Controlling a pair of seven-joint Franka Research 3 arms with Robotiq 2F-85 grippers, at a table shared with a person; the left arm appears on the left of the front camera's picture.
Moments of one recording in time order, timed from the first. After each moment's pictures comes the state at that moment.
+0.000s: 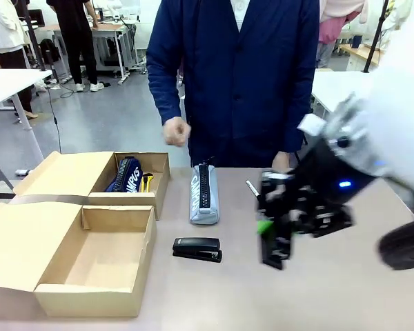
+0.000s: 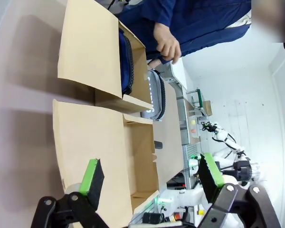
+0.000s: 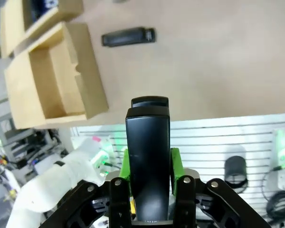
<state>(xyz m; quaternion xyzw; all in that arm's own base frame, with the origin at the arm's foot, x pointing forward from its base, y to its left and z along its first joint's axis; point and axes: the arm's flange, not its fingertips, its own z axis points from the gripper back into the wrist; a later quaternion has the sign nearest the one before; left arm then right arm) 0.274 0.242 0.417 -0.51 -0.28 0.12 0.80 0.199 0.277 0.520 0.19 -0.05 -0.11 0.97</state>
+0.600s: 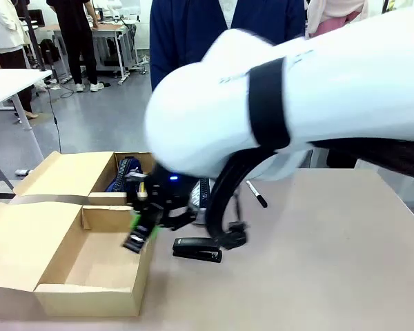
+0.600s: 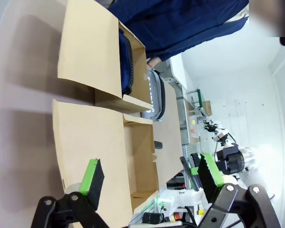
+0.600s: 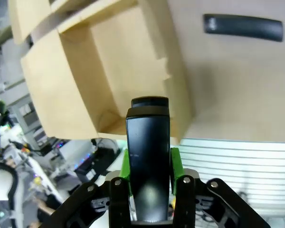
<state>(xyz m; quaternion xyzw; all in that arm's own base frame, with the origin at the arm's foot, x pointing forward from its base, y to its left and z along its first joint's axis) 0.274 0.242 0.417 -0.51 -0.28 0.12 0.80 0.283 0.461 0.464 0.25 0.03 -0.13 0.96</state>
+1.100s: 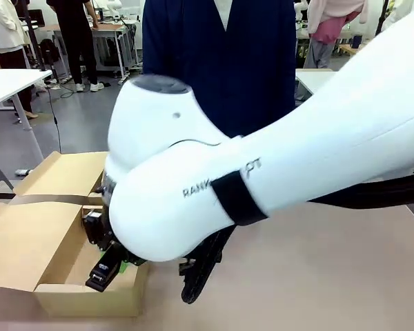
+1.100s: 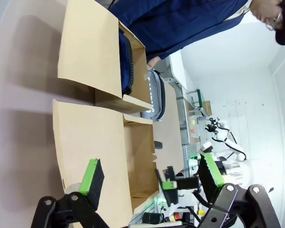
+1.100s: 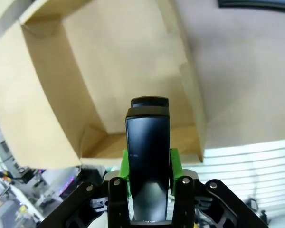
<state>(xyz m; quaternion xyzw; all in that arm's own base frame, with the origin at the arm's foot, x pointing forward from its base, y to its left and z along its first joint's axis) 0.273 0.242 0.417 -0.51 -0.28 0.12 0.80 0.254 0.545 0.404 0.16 0.01 -0.16 0.97</state>
